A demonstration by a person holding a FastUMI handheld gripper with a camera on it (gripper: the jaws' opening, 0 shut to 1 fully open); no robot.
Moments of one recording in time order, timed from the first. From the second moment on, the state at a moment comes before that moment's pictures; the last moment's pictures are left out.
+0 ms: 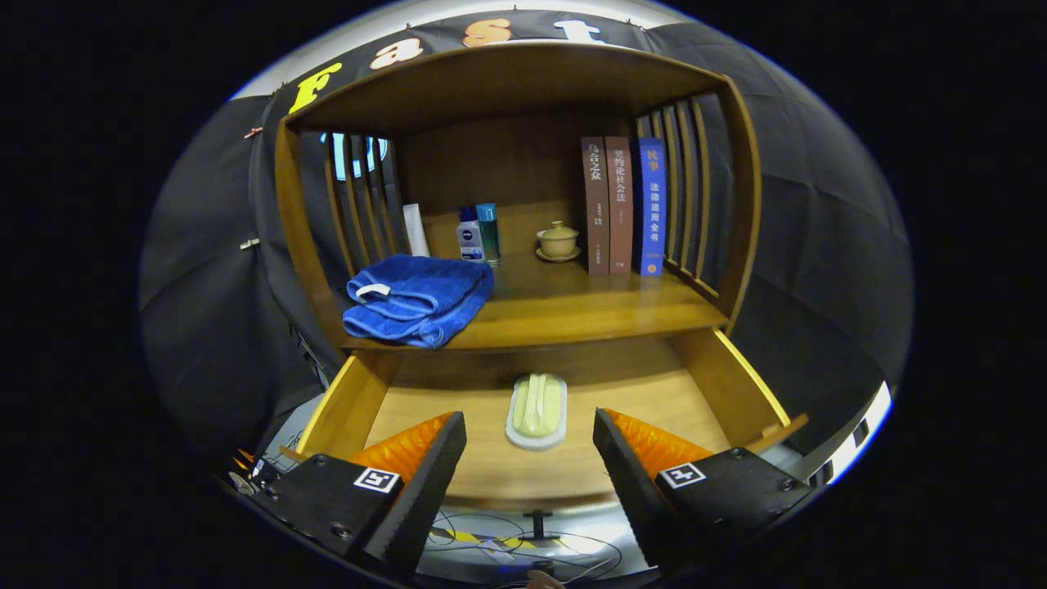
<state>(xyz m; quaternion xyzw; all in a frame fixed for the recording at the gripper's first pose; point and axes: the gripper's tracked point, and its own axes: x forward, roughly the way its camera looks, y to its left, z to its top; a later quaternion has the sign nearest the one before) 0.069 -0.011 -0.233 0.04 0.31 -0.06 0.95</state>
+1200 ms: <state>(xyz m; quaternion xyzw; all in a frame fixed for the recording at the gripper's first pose) 0.151 -0.032 -0.388 0.03 0.57 -0.08 0.82</state>
